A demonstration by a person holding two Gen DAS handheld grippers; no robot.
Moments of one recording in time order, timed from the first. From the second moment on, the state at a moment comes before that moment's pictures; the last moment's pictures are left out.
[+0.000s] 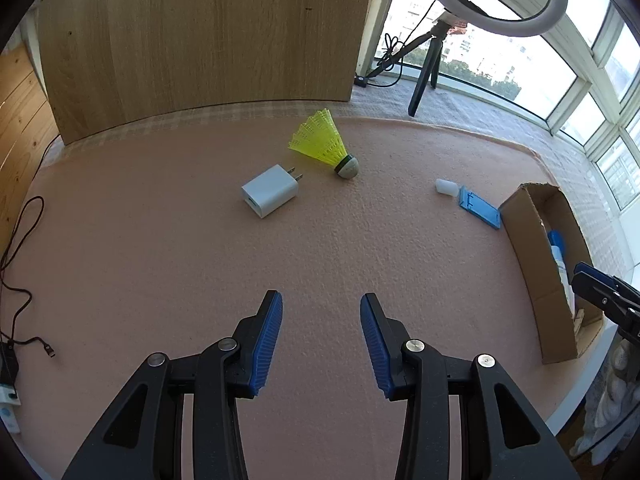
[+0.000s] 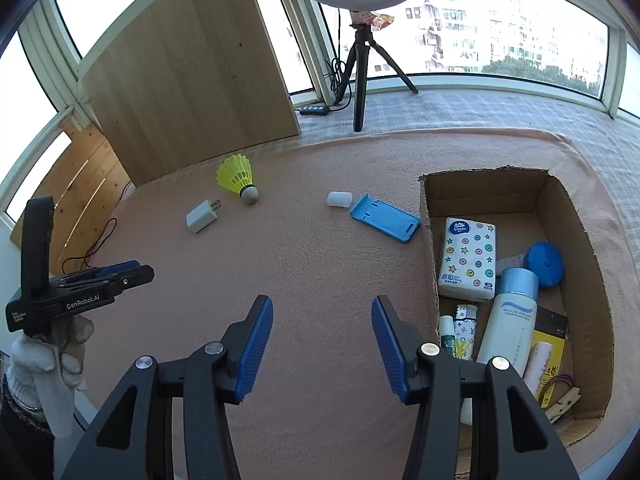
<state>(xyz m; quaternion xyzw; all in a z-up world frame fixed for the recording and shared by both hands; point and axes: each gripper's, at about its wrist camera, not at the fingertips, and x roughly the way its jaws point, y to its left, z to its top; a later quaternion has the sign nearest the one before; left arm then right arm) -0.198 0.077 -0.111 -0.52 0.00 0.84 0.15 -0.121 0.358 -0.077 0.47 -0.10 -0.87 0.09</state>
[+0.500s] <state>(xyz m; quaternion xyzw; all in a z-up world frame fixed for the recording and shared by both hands) -0.250 0.059 -0.123 -0.53 -0.01 0.84 0.14 -0.209 0.349 -0.081 0.50 -0.13 -0.85 0.11</state>
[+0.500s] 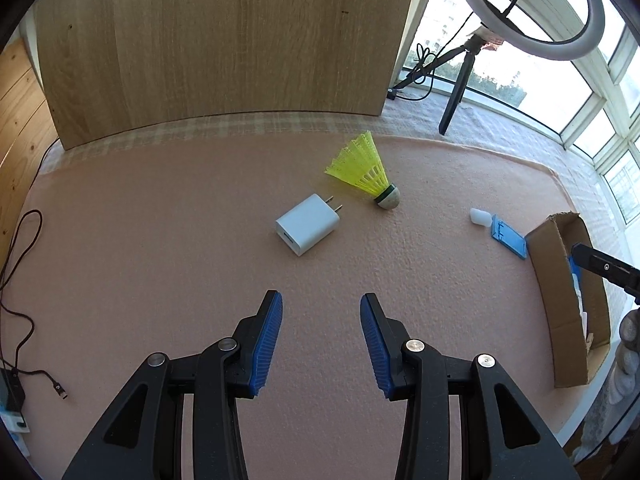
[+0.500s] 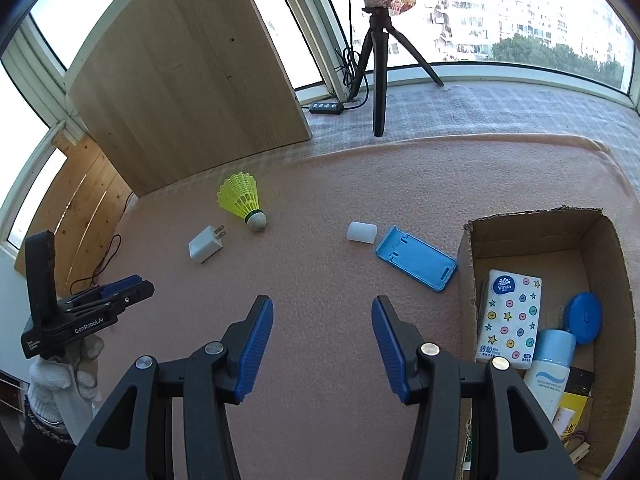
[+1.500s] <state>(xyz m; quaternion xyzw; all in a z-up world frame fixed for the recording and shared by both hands) -0.313 0.042 -0.155 -0.54 -0.03 0.83 0.12 -0.348 0.347 -0.183 0.60 -0.14 -0.78 0.08</state>
